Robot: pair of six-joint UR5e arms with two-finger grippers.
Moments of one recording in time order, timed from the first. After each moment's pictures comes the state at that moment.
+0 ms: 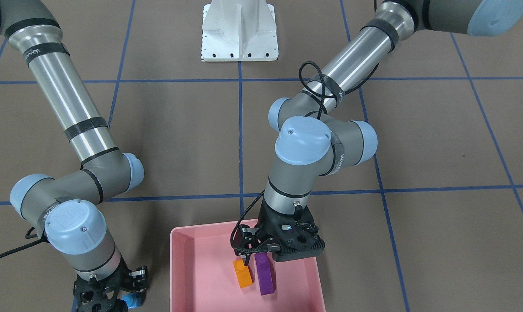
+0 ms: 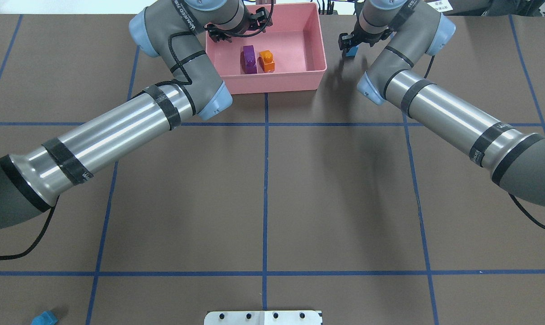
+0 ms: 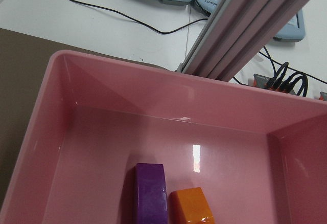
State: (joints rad) left arm -0.81 -2.70 -0.83 -2.24 -1.77 -1.29; right arm 0.94 -0.52 0.50 -0.83 1.85 0.69
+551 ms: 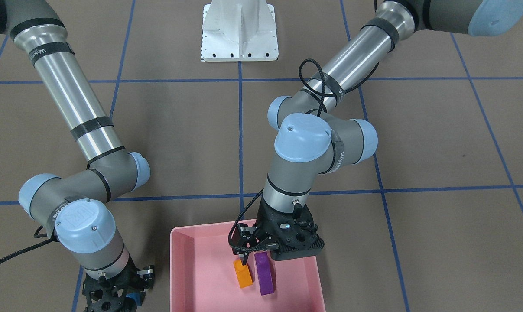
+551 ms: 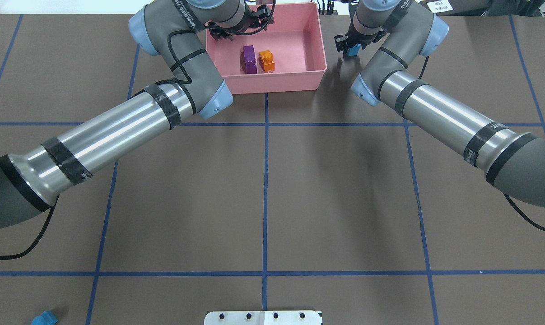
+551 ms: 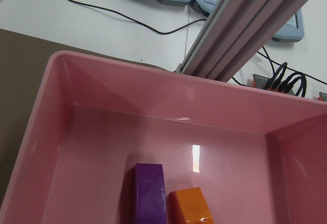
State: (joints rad) left arm -0.81 -2.70 -0.84 -2.24 -1.77 -1.29; right arm 0.93 -0.50 0.48 -0.83 1.85 0.69
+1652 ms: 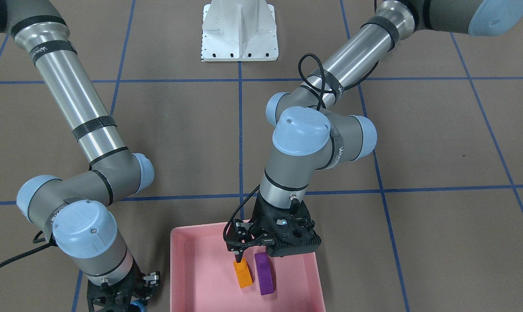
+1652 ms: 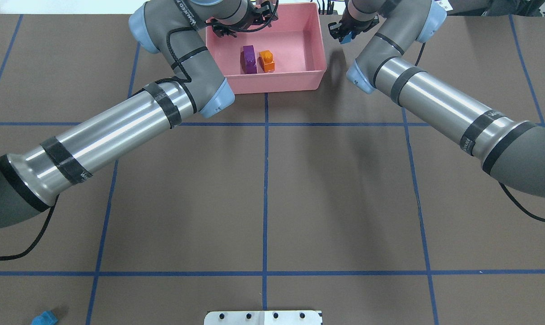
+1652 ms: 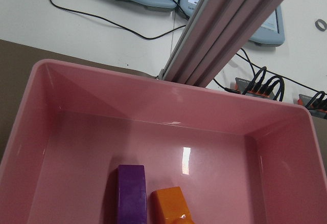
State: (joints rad) left arm -0.82 -2.70 -0.89 -2.23 -1.78 -1.29; right arm 0.98 -0.45 0.49 -0.83 1.93 0.68
